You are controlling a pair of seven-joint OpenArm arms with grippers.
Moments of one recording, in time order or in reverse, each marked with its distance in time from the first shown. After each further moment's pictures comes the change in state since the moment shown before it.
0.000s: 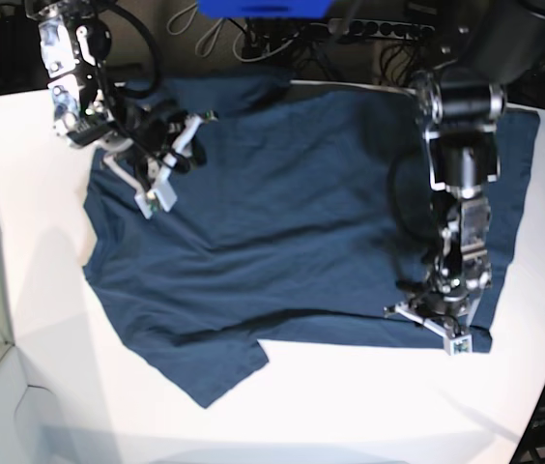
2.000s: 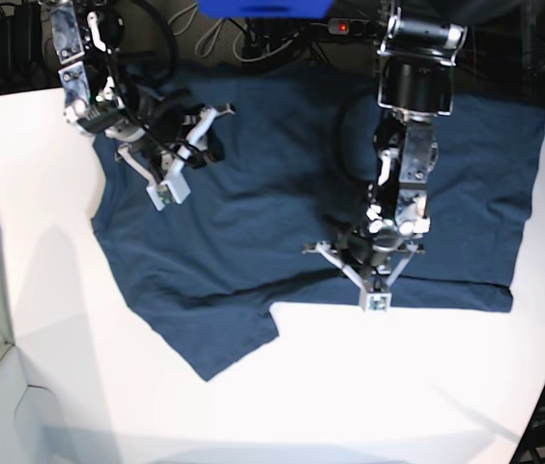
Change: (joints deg) left arm 13.9 6.9 12.3 18.3 -0.1 -0.2 10.9; right arm -3.1 -3.1 -0.4 0.4 0.2 0.0 1.7
